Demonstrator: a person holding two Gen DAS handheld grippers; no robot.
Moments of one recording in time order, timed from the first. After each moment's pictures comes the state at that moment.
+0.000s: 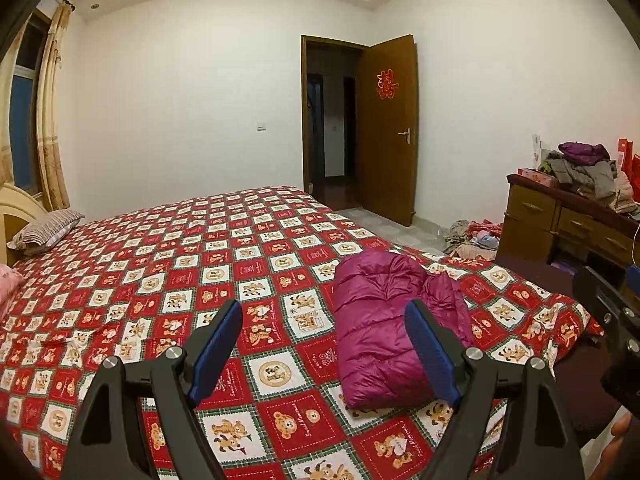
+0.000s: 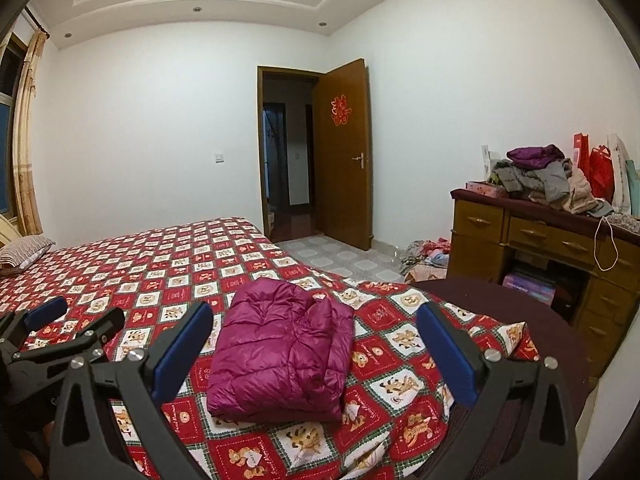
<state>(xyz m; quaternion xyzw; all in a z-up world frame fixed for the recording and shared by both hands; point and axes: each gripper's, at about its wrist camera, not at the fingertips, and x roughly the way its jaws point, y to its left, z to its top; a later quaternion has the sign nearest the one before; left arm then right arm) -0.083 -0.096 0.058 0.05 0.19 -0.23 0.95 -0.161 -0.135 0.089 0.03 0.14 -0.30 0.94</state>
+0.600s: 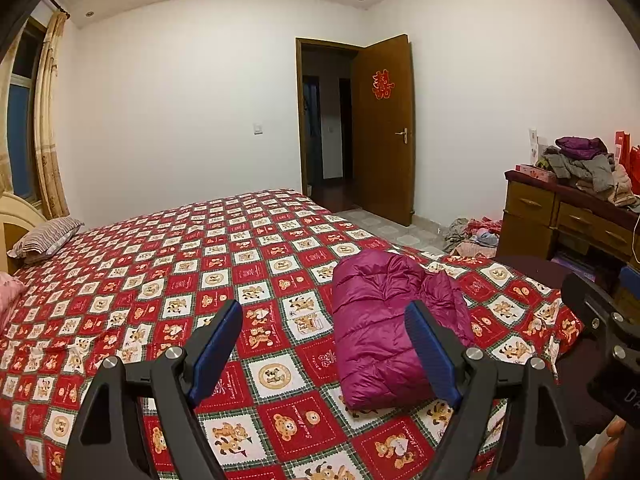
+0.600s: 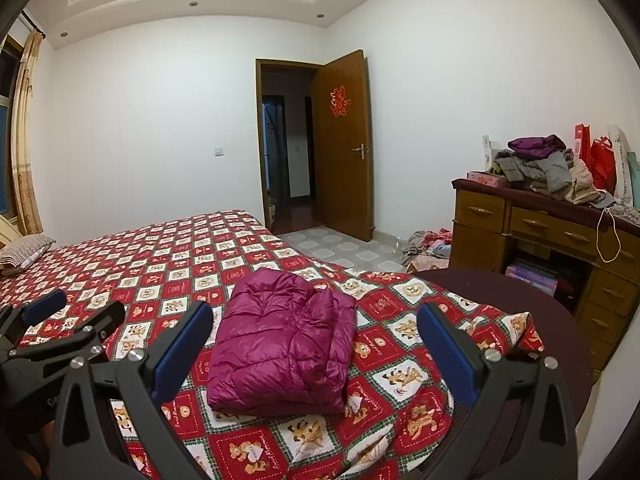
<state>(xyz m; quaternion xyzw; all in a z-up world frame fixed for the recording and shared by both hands) -0.087 -0.100 0.057 0.06 0.19 -0.23 0.95 -0.162 -0.137 0.082 0.04 0.15 -0.30 0.94</state>
